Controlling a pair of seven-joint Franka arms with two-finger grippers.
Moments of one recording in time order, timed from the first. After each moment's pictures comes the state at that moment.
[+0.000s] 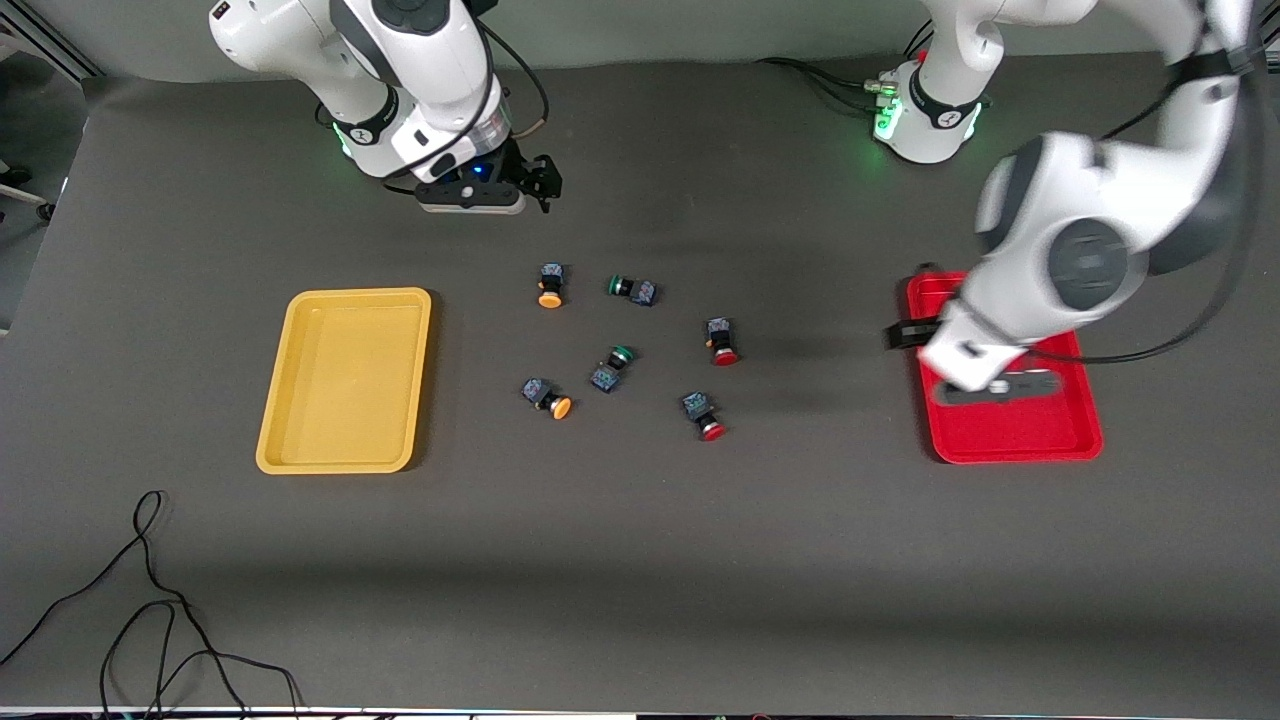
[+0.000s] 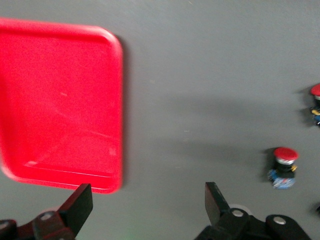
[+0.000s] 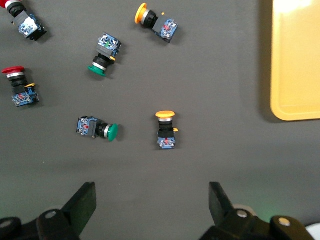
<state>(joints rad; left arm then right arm) -0.31 0.21 -0.04 -1.86 0.00 1.86 -0.50 0.74 -0.19 0.03 -2.30 0.05 2.11 0.84</state>
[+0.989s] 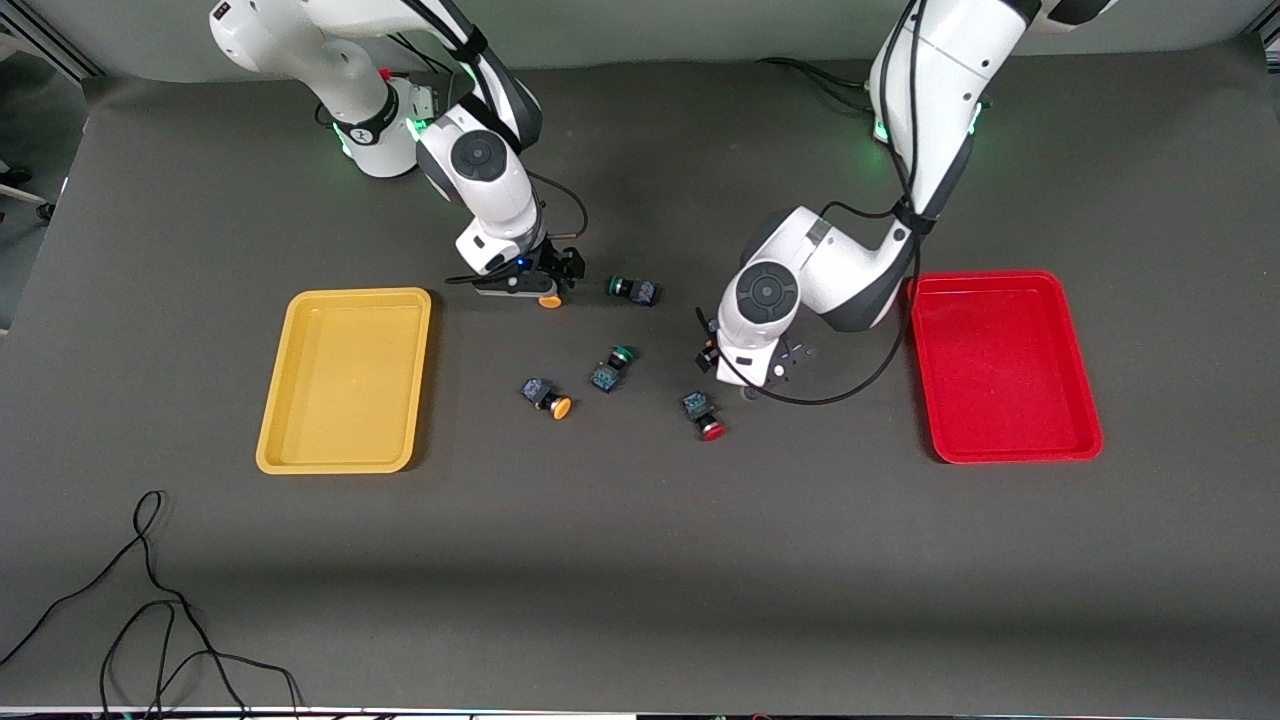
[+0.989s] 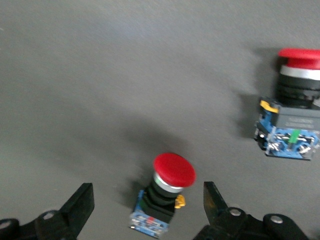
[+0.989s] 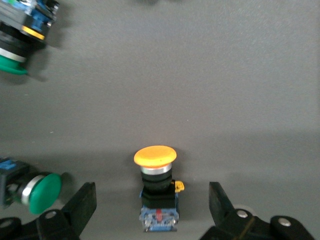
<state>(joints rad) -0.44 0.57 -0.26 -1.87 -0.01 2.29 -1.27 0.74 0.22 0.03 -2.48 0.05 2.72 0.84</state>
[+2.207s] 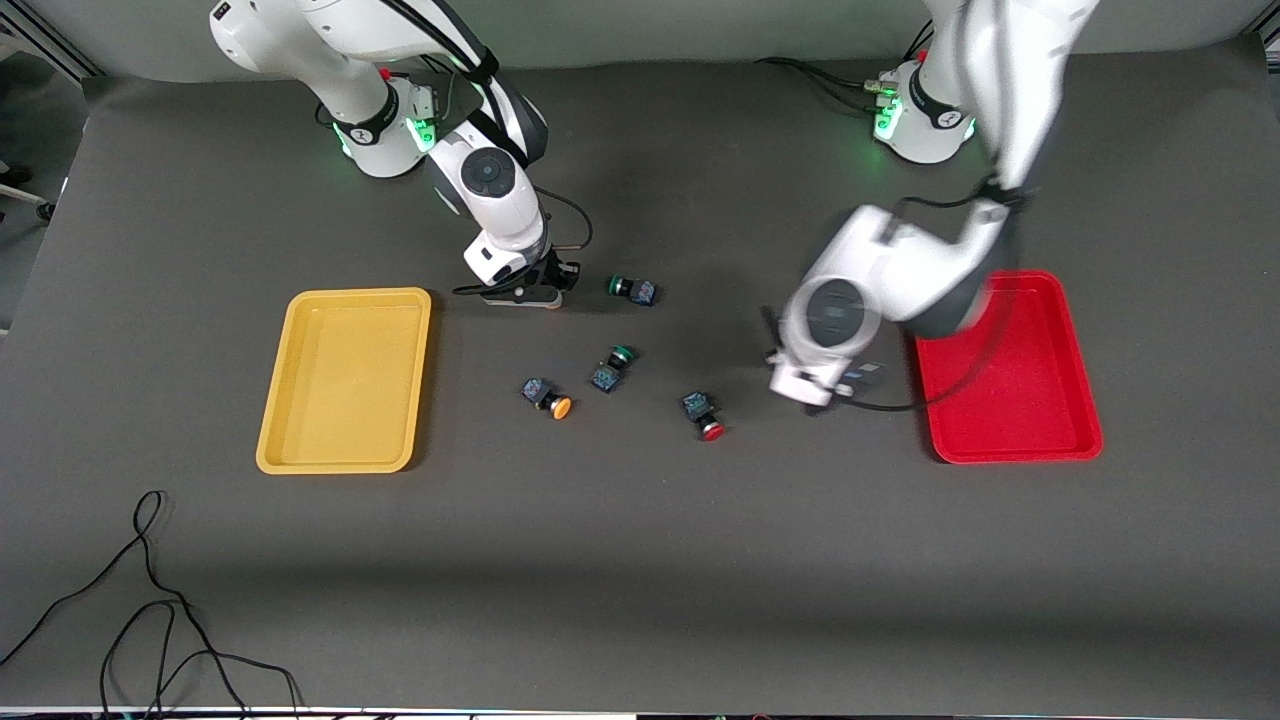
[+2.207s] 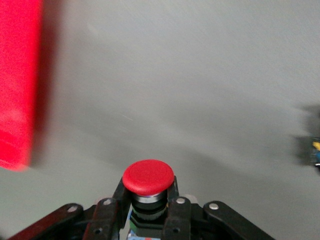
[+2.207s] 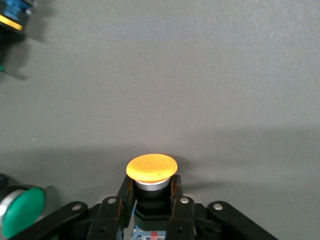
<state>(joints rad) -0.23 0.39 -0.24 -1.84 0.08 1.94 -0.86 0.74 0.27 0.03 -2.45 0.04 2.74 0.83</state>
